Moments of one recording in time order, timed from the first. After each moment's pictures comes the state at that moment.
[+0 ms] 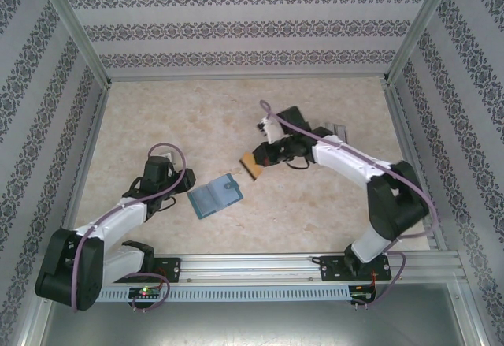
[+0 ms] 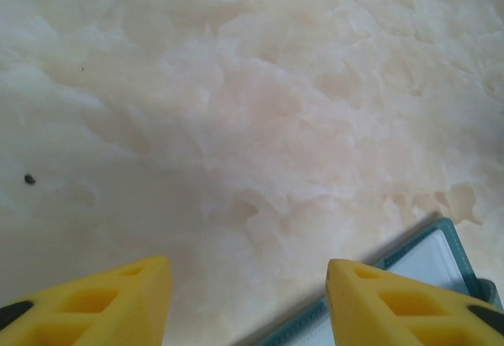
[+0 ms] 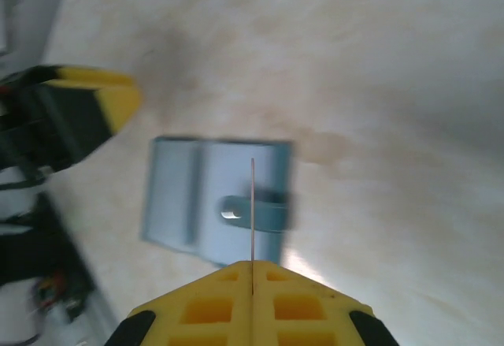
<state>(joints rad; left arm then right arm) -0.21 1.10 0.36 -0.03 0.10 -0.52 0.55 1.67 1.13 -0.40 -0.65 0.32</state>
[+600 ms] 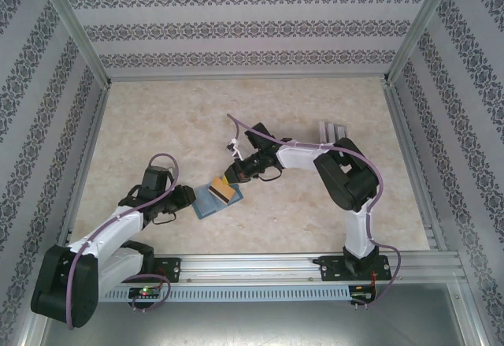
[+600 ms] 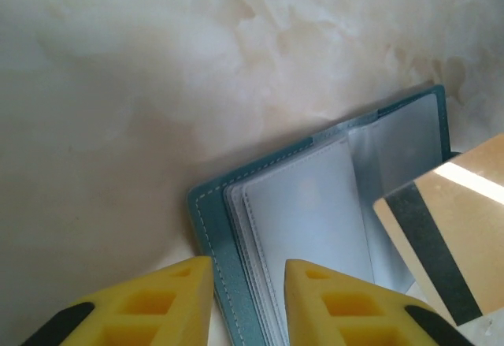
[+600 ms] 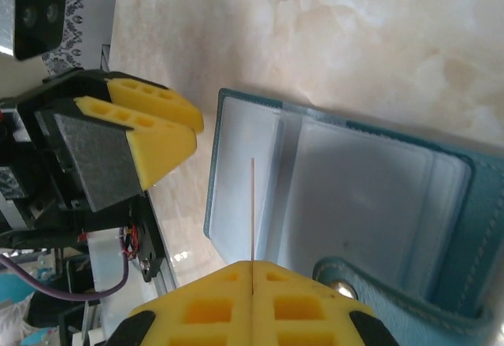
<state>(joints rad) -0.22 1.01 0.32 -0.27 0.30 -0.66 0.66 2.02 1.22 -0.20 -0.93 0.42</state>
